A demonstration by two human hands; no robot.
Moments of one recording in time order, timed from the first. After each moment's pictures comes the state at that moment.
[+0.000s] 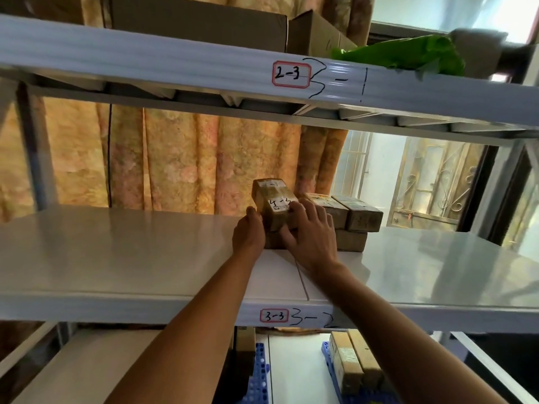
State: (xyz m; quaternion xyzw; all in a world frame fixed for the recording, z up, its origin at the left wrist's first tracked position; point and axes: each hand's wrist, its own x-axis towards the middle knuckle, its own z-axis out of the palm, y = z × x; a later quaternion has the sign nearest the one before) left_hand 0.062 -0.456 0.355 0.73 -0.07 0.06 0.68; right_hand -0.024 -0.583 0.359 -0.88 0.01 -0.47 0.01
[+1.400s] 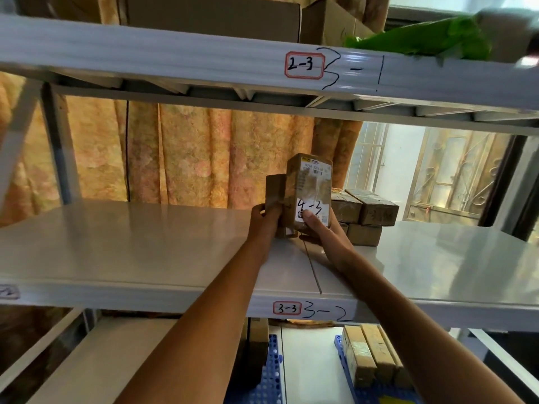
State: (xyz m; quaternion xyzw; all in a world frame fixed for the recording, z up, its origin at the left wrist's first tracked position) left_hand 0.050 -0.447 0.355 0.59 -0.13 -0.04 0.79; right_hand -0.050 -0.587 0.355 -0.74 -0.05 -0.20 0.65
